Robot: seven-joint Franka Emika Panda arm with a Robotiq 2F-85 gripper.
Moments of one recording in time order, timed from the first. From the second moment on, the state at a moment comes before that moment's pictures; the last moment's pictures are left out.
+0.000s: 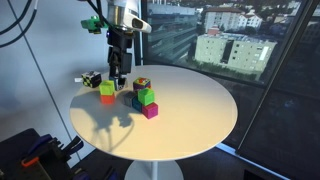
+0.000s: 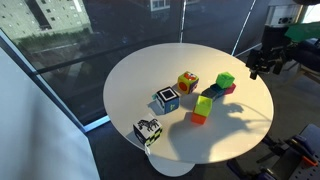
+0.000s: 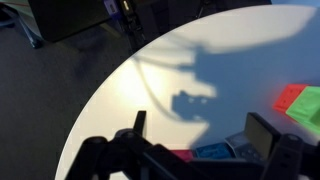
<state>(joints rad) -0.05 -0.11 -0.10 -2.33 -0.03 1.94 0.26</state>
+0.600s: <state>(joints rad) -0.05 -0.33 -0.07 -2.33 -0.03 1.64 0.24</state>
